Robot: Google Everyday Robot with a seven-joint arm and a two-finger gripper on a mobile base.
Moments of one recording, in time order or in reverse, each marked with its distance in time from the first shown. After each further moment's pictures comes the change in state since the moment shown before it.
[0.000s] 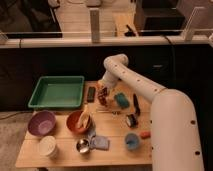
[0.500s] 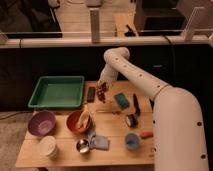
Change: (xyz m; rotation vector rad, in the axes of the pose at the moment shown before) arm -0.006 -0.016 -0.041 0.036 -0.006 -0.010
